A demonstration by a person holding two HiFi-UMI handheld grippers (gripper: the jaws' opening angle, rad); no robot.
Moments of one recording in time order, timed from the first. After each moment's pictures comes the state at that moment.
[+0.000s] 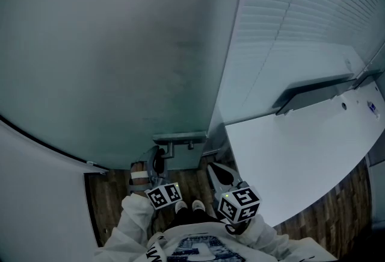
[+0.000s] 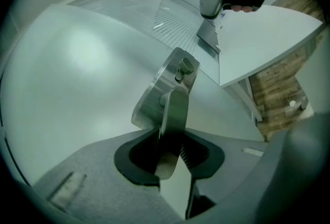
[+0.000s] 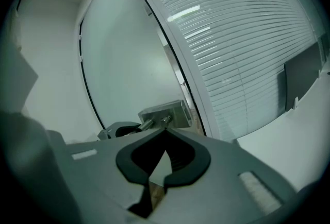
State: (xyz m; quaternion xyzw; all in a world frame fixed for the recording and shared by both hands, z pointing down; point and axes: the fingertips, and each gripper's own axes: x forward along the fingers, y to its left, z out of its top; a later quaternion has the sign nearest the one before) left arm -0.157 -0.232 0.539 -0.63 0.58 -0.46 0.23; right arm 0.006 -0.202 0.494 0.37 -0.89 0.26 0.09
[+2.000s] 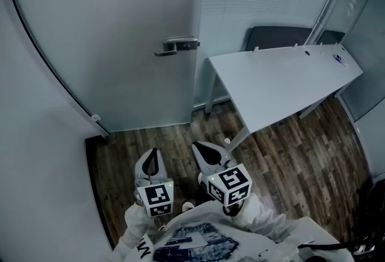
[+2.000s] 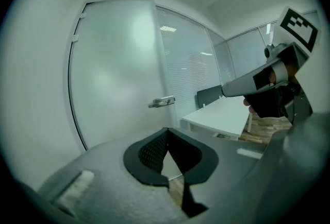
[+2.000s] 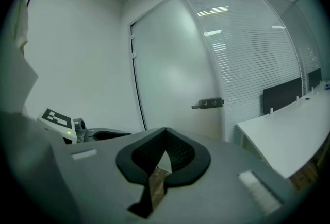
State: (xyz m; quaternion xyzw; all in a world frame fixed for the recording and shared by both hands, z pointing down) left arm -0.127 0.250 0.481 -0.72 0.67 -0.17 -0.04; right arm -0.005 0.236 0.445 0.38 -0.91 0.14 0.08
